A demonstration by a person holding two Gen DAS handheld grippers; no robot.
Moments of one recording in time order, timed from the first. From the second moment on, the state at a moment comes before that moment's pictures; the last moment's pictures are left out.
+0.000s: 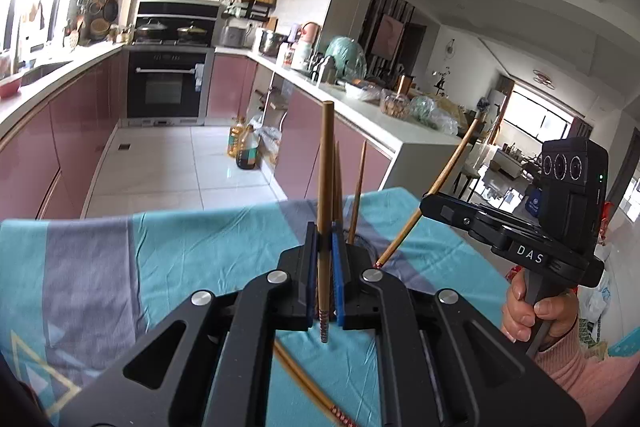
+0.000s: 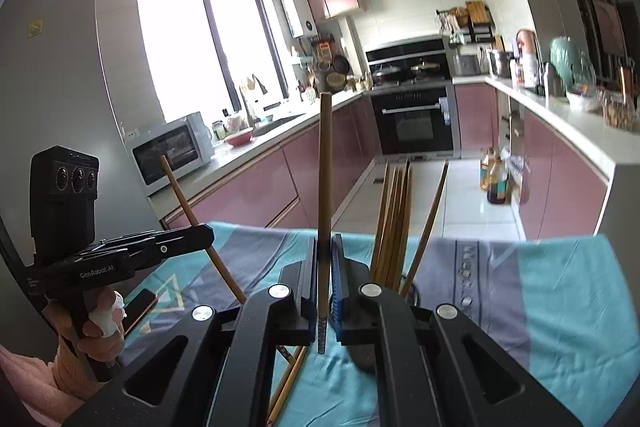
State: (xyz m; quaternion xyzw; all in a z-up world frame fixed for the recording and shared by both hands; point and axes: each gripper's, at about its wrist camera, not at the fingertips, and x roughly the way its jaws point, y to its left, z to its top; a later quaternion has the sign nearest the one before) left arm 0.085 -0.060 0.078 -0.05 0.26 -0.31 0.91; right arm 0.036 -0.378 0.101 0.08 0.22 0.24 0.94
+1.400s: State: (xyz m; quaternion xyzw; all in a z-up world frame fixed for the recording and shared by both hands) left arm 0.121 -0.116 0.113 -0.02 0.24 -0.31 0.92; right arm 0.069 -0.385 0.107 0.08 0.21 0.21 0.95
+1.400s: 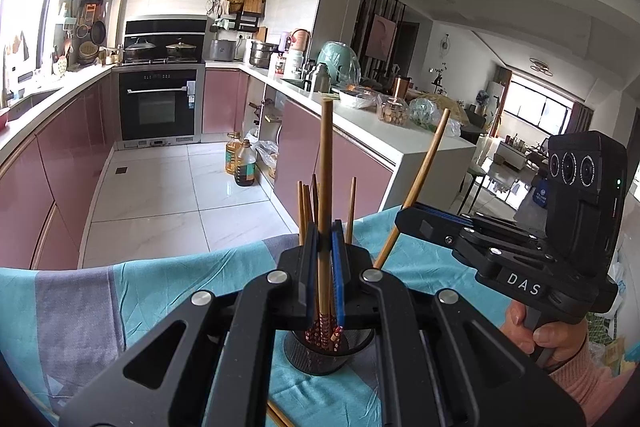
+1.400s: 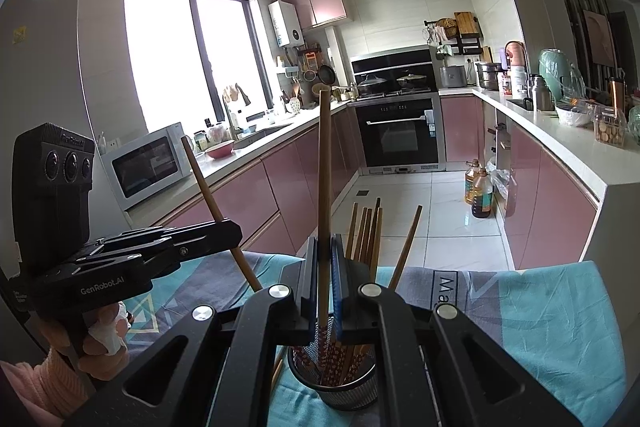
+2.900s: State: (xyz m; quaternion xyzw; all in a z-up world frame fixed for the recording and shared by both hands) left arm 0.129 -0.116 0.102 -0.02 0.27 -0.31 0.91; right arm 0.069 -0.384 0.085 0.08 0.23 0.21 0.95
